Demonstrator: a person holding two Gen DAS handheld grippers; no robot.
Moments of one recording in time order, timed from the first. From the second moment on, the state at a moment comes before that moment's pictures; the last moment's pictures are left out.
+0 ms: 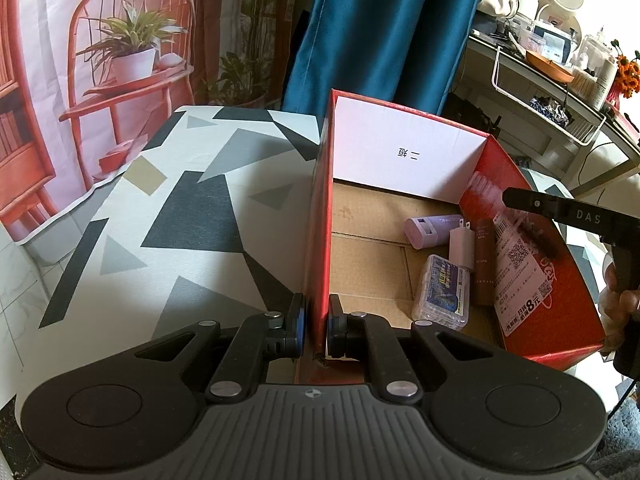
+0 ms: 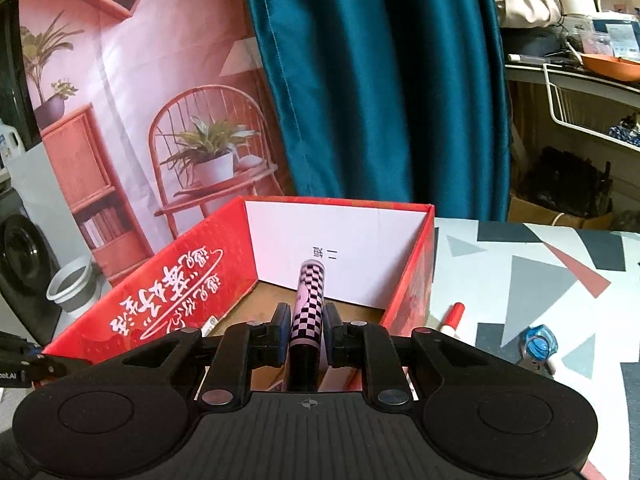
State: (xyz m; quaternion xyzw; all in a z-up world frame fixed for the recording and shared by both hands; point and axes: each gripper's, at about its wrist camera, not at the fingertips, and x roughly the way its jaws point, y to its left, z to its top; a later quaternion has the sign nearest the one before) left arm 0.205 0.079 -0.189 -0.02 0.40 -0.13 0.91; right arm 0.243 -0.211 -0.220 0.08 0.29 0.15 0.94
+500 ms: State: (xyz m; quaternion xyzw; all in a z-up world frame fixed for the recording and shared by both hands) left arm 0.204 0.079 -0.189 -0.02 0.40 -0.13 0.91; right arm 0.214 -0.254 -0.208 0.06 0.20 0.09 0.98
